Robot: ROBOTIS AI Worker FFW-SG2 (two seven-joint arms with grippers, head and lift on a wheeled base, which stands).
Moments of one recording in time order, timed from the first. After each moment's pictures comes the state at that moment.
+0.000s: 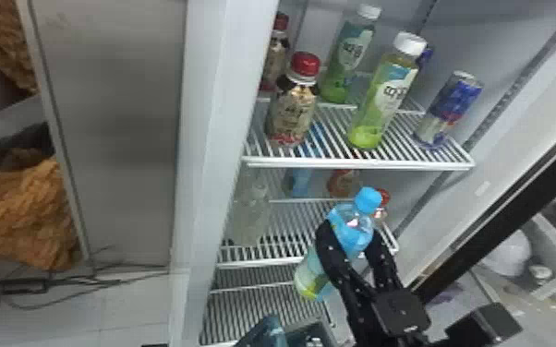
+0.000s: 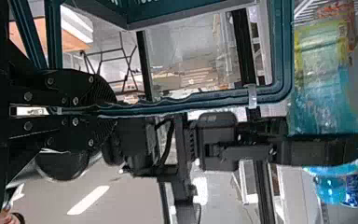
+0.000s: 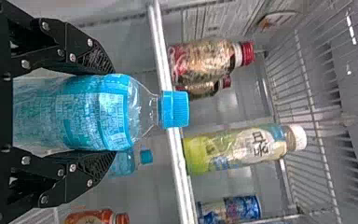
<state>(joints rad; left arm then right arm) 0.31 0.29 -0.47 -2.00 1.38 1.04 -0.28 0.82 -0.16 -0.08 -2.27 -0.33 -0.18 0.11</state>
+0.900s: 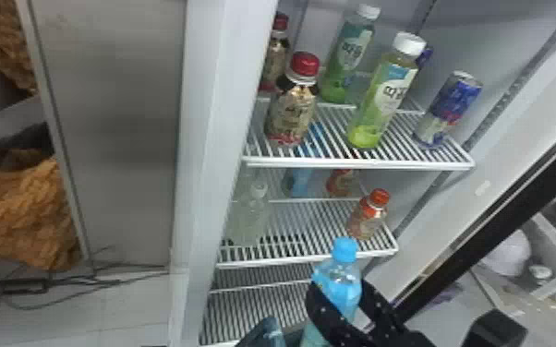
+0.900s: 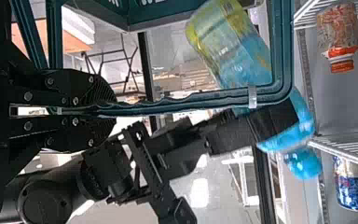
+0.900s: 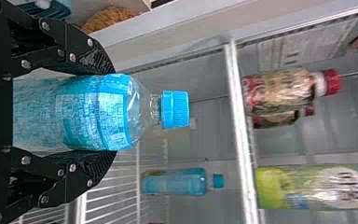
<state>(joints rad) 0.32 0.30 -0.47 -1.99 1.38 1.04 -0.28 1.03 -0.15 -0.20 -2.53 -0.33 0.25 0.22</state>
